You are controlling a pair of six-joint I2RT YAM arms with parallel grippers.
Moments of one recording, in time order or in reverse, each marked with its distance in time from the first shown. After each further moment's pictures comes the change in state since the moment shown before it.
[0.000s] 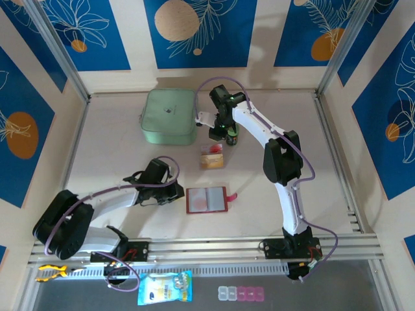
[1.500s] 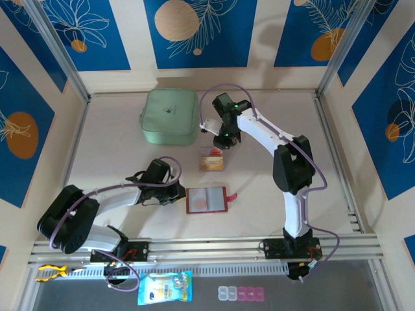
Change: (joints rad) left arm 0.002 0.053 -0.005 0.066 0.051 -0.004; right arm 0.030 -0.204 -0.272 0.027 0.045 0.211
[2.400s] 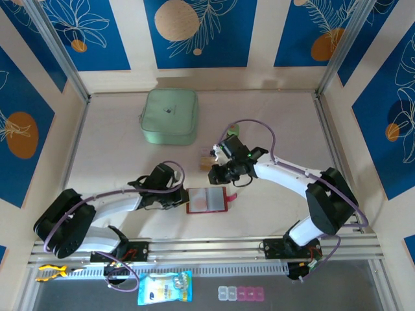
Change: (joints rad) left arm -0.112 -0.045 -0.031 0.024 -0.047 -0.057; right arm 0.181 -0.489 -0.792 0.535 -0.294 1.106
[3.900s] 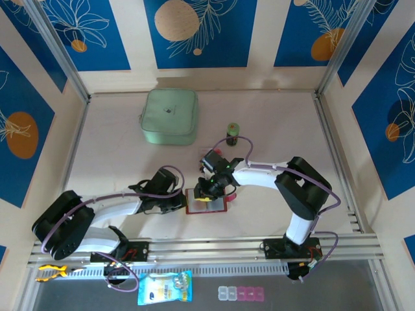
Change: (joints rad) left arm -0.040 -0.019 -0.037 -0.019 -0.086 -0.022; right arm 0.144 0.224 0.003 0.127 -0.047 0.338
